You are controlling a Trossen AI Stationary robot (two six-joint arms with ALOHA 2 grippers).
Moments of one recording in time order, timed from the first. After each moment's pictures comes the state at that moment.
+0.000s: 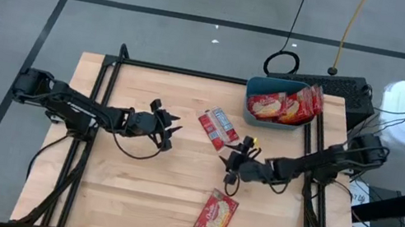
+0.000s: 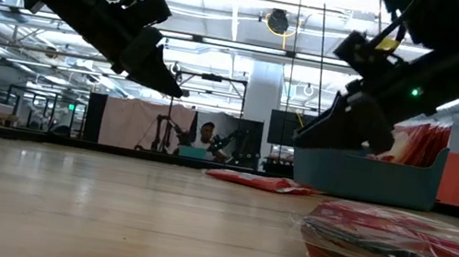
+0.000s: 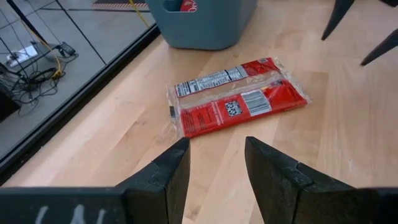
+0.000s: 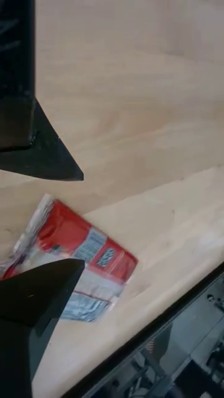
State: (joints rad) left arm -0.01 1.35 0.50 0.36 -0.44 -0.06; right arm 0.26 1.55 0.53 0.36 0.65 0.07
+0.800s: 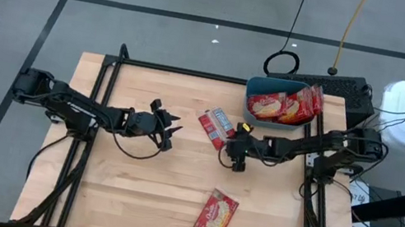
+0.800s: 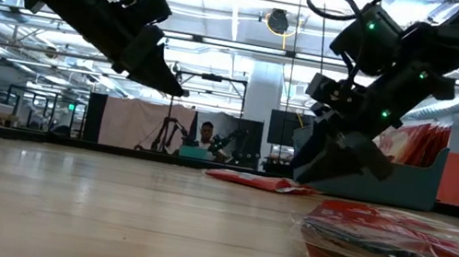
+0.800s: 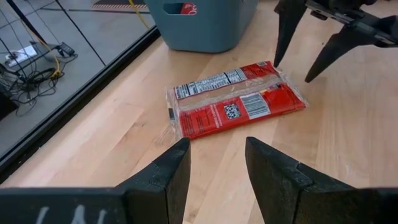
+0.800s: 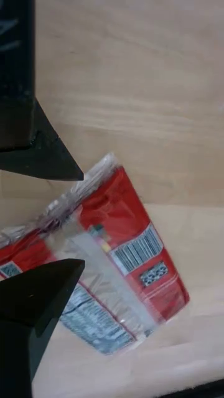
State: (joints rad) left arm -0.01 1.35 0.50 0.37 -0.44 -0.07; right arm -0.02 1.55 0.59 0.13 0.26 -0.30
